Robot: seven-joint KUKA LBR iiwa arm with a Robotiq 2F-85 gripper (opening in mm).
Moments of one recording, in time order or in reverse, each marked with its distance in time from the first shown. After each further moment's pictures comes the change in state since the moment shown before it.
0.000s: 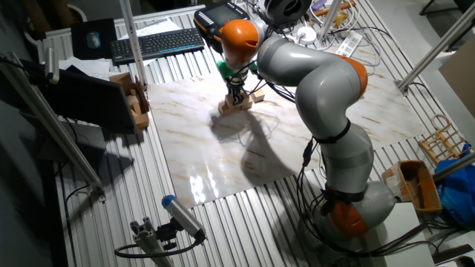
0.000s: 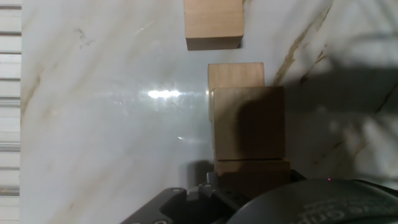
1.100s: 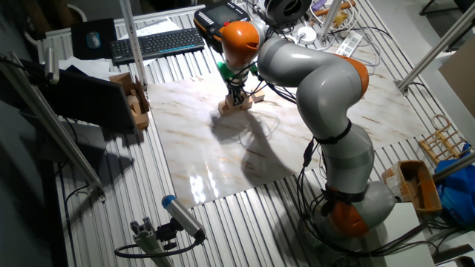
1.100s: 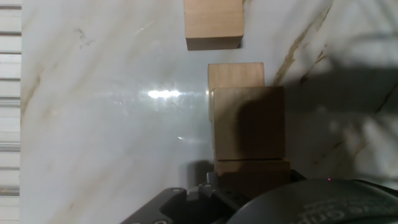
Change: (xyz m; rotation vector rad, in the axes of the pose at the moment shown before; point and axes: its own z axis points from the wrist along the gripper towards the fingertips) arm 0.000 -0.002 0.002 -0.007 -0.003 0.000
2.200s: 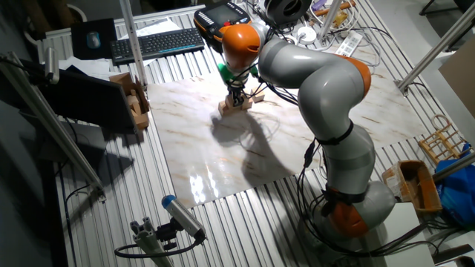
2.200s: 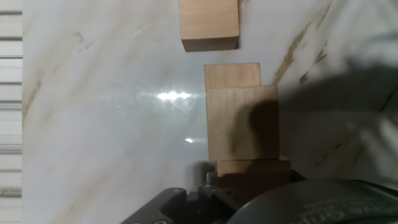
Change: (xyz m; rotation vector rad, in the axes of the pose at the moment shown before) arm 0.000 -0.001 0.001 -0.029 -0.006 0.014
